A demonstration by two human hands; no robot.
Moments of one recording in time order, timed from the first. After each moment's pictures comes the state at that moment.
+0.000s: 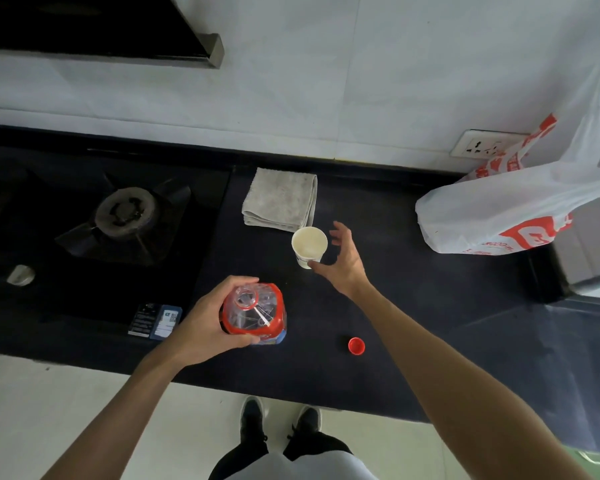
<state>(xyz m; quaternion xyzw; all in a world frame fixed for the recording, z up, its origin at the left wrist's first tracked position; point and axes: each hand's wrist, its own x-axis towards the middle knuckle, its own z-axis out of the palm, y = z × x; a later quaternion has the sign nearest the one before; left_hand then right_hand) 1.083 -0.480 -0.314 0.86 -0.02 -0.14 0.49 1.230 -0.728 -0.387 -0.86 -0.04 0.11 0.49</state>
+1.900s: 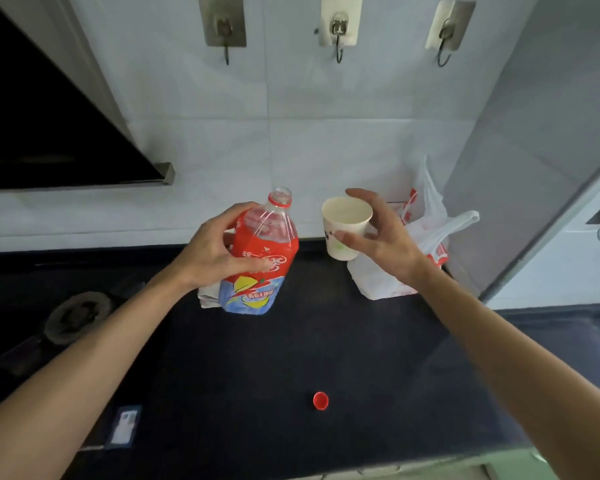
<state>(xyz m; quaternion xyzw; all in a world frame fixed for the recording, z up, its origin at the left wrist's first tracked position) 1.214 -0.546 -0.142 0.84 -0.19 -0.01 0.52 1.216 -0.847 -0.146 -0.80 -0.14 -0.06 0.59</state>
